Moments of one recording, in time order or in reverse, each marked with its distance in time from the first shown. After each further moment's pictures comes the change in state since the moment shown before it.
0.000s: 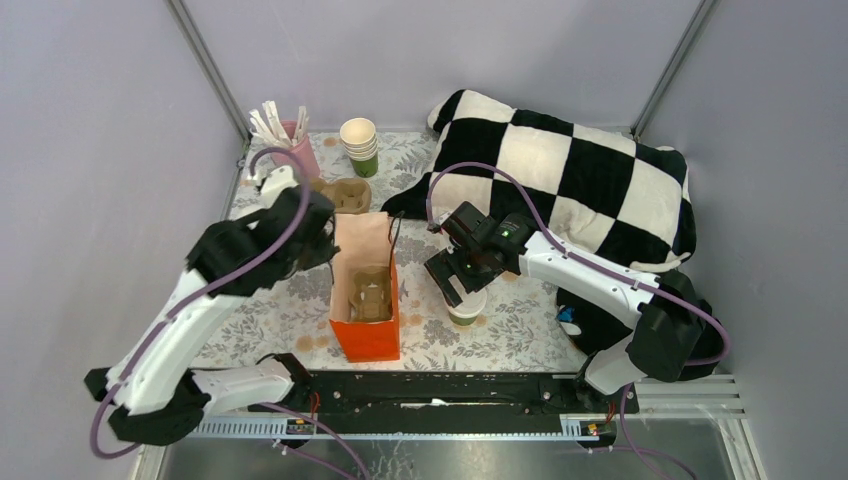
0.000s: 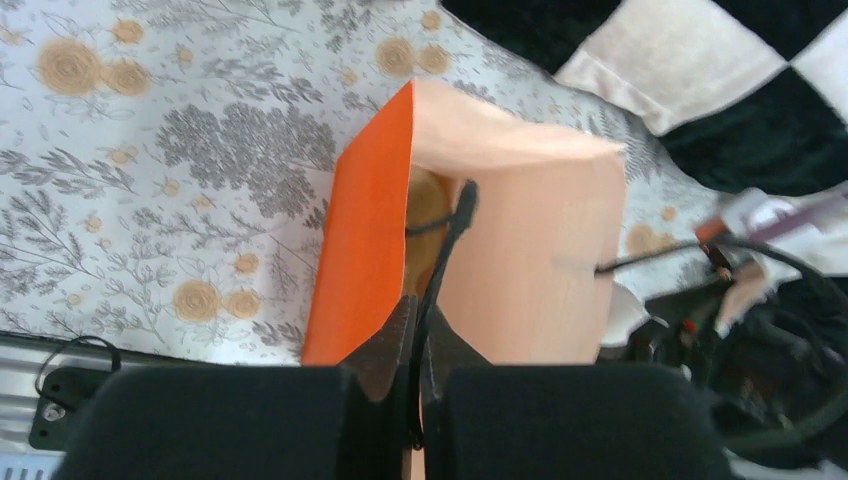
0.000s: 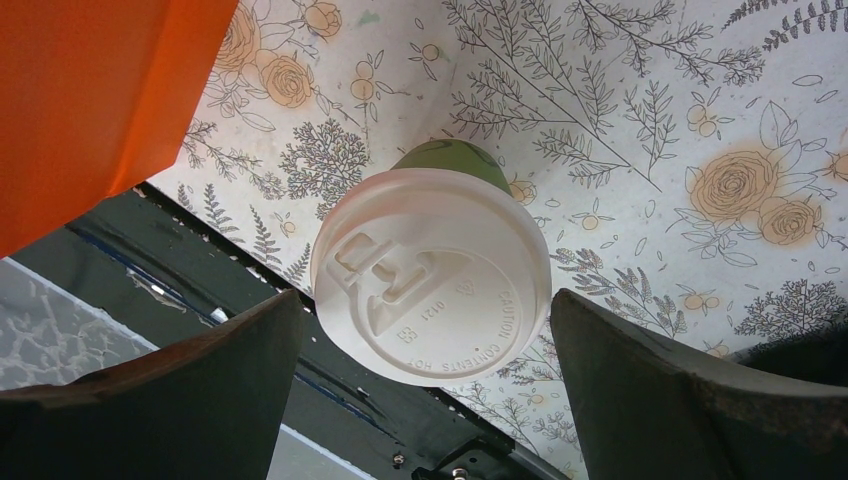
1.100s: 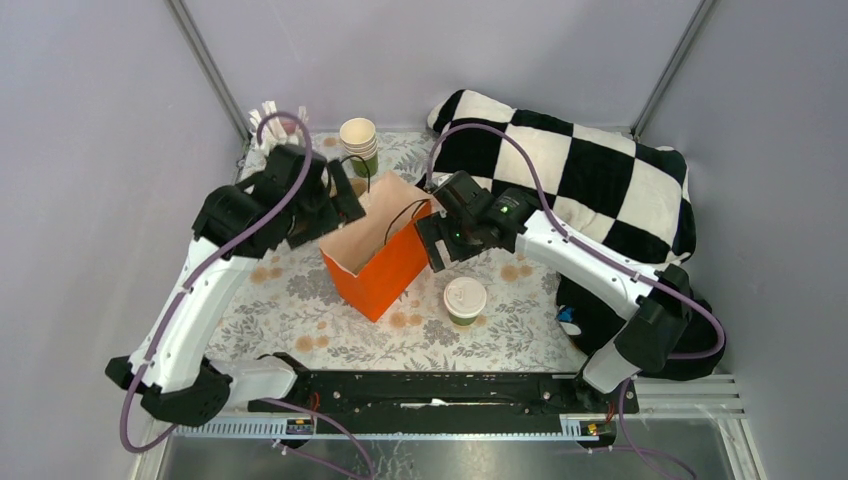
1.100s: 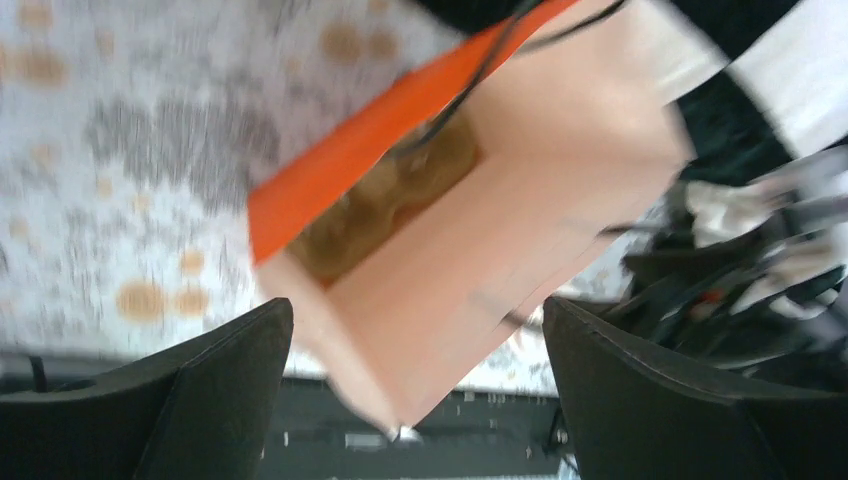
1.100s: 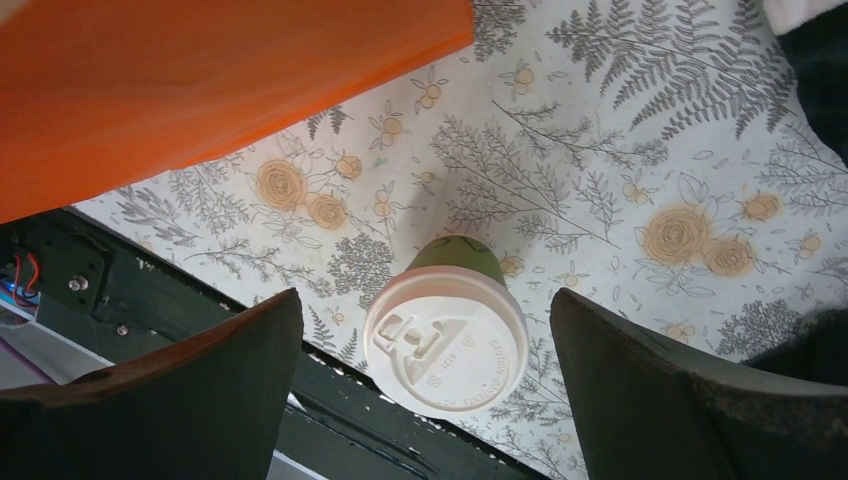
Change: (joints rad) left arm 0.212 0.228 0.227 0.093 0.209 0.197; right arm -0.015 0.075 0.251 -0.023 0.103 0.132
